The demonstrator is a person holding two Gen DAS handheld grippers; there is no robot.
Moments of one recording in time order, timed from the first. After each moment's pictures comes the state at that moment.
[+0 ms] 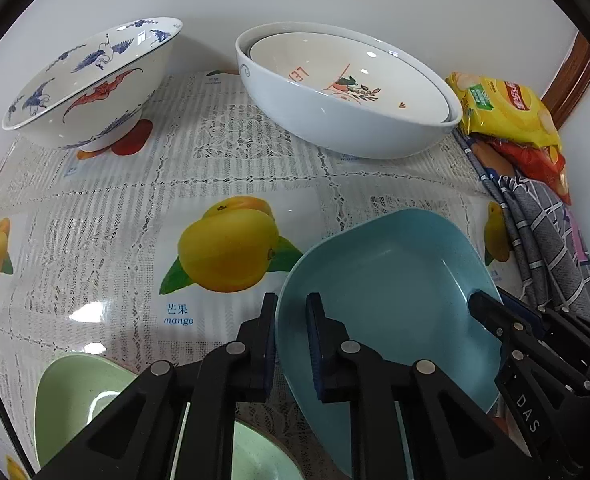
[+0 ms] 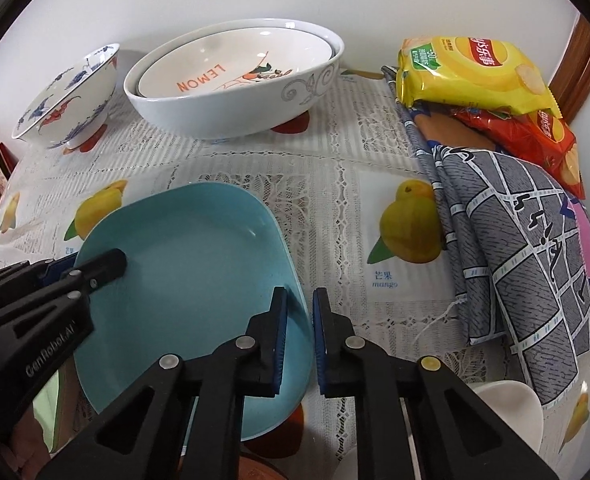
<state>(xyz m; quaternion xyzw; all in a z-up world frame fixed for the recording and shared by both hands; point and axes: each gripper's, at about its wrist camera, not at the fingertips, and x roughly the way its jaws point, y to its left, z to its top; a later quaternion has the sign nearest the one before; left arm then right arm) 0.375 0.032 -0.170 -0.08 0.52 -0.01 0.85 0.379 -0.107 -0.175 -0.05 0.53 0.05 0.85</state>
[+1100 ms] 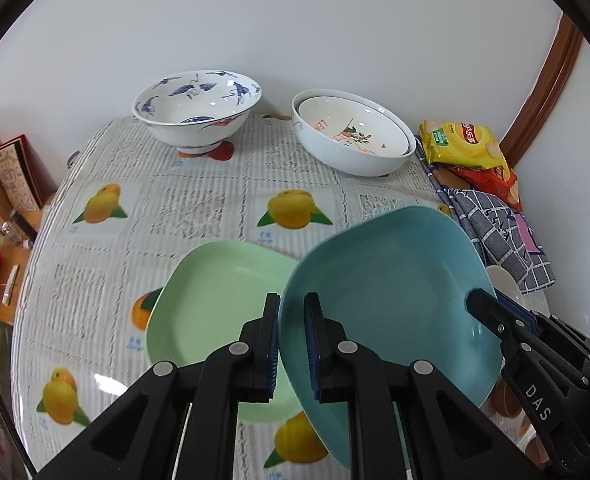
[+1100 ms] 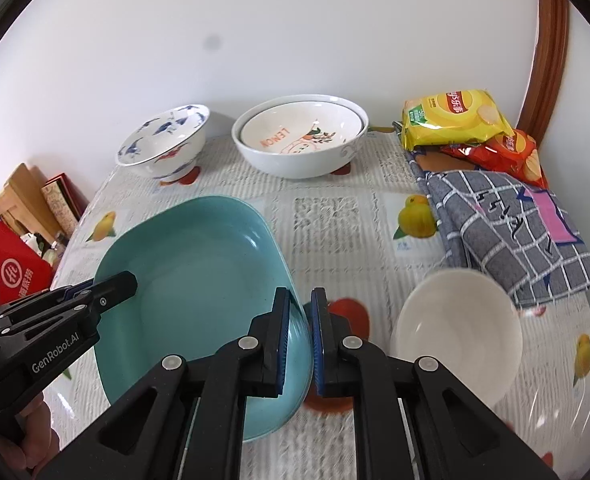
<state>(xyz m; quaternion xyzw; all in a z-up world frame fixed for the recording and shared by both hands) 0.239 0.073 -0.080 -0.10 0.47 0.01 0.88 0.253 -0.085 -0.084 0.01 0.45 0.10 0.89</state>
